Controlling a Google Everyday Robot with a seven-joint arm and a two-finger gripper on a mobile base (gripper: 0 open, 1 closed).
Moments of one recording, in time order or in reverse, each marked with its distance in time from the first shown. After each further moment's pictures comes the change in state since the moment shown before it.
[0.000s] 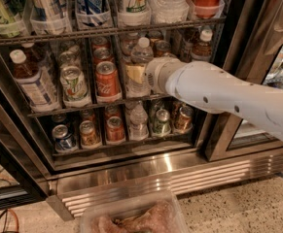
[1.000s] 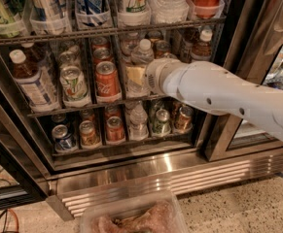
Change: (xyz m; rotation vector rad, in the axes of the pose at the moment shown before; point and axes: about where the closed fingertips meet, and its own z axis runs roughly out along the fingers) arm 0.002 0.007 -0.011 -0.015 0.018 0.022
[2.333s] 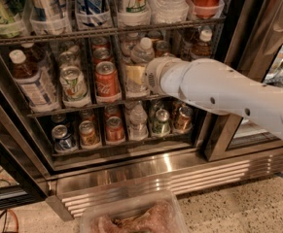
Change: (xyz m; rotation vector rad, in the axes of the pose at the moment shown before) arm -0.006 0.008 -0.012 -0.013 0.006 0.016
